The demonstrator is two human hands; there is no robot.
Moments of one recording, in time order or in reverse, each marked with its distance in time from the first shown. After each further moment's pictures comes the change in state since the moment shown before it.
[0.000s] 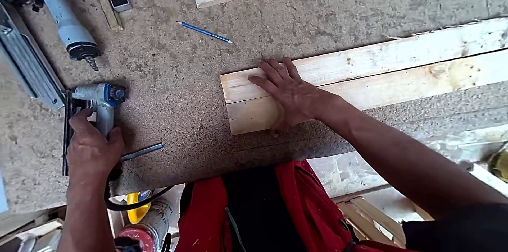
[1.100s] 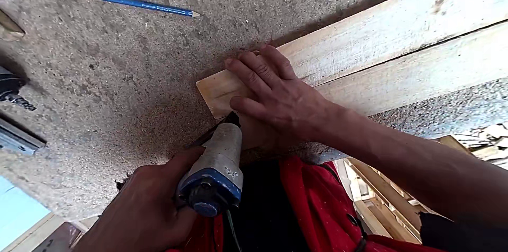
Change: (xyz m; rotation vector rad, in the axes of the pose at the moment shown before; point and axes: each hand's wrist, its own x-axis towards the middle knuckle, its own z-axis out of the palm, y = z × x) left_hand -0.021 0.173 -0.029 -0.138 -0.714 0.873; right_hand 0.028 -0.010 0.020 0.114 0.211 -0.152
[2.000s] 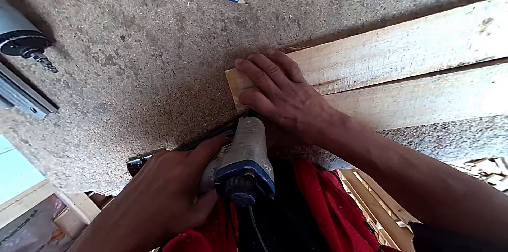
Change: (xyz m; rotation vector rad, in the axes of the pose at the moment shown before) left_hand -0.008 0.005 0.004 0.070 0.020 -0.003; right_hand 0.028 -0.017 0.011 0.014 0.066 -0.038
